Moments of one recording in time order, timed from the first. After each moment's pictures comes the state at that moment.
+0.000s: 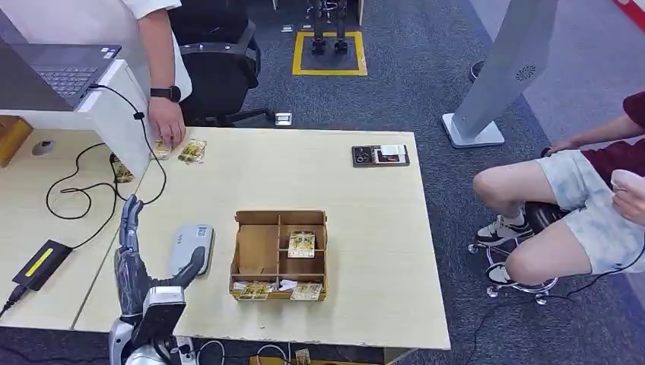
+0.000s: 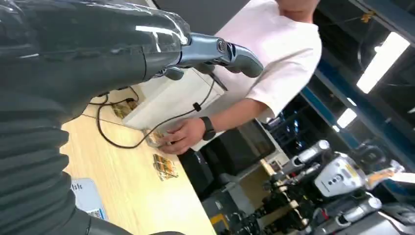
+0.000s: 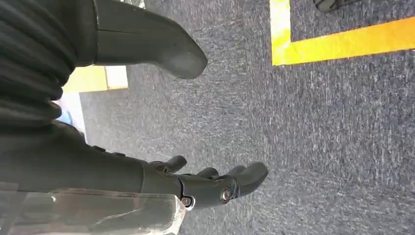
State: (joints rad) left arm 0.09 0.01 -0.21 -1.67 -0.50 0.59 -0.32; right arm -0.01 0.20 -1.29 -0.51 1.46 -0.15 -0.05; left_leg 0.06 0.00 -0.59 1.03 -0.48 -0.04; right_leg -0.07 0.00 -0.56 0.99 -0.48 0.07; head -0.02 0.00
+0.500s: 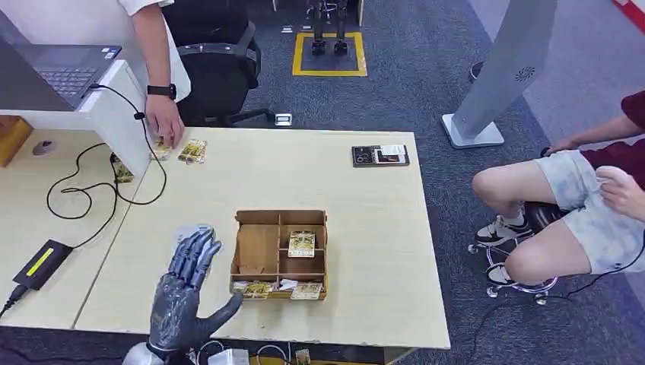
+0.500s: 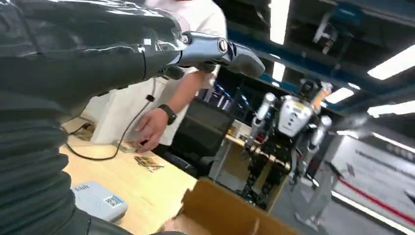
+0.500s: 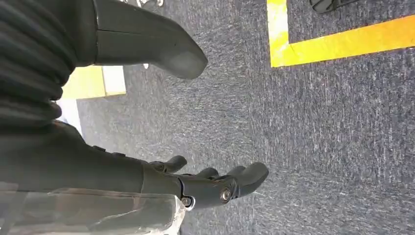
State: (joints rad) left arm 0.16 0.13 -0.41 -1.68 -0.96 0.61 -0.21; right arm -0.01 0.23 -1.36 -0.59 1.50 -0.10 -0.08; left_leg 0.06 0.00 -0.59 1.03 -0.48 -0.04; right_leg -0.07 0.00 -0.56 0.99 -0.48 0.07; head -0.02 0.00
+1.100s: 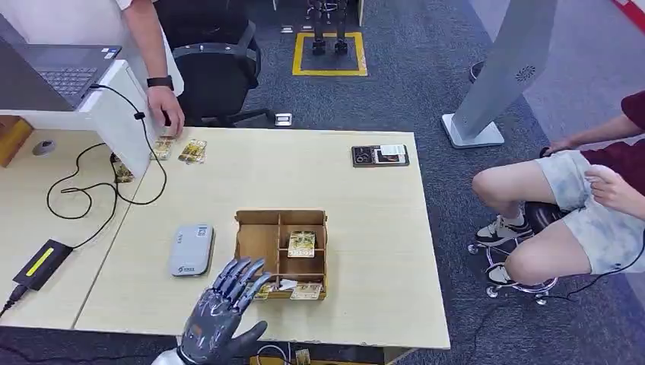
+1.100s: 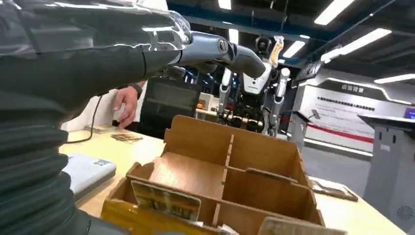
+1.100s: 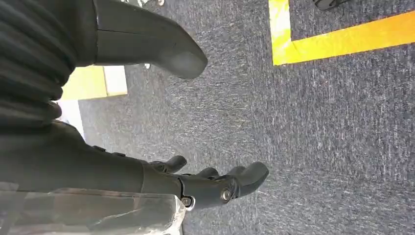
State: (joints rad) left arm 0.10 0.21 -0.60 -1.57 -1.08 0.56 -0.12; right arm -0.01 0.23 -1.40 -0.60 1.52 -0.10 -0.09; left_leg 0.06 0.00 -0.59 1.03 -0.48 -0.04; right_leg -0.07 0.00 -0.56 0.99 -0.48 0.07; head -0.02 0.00
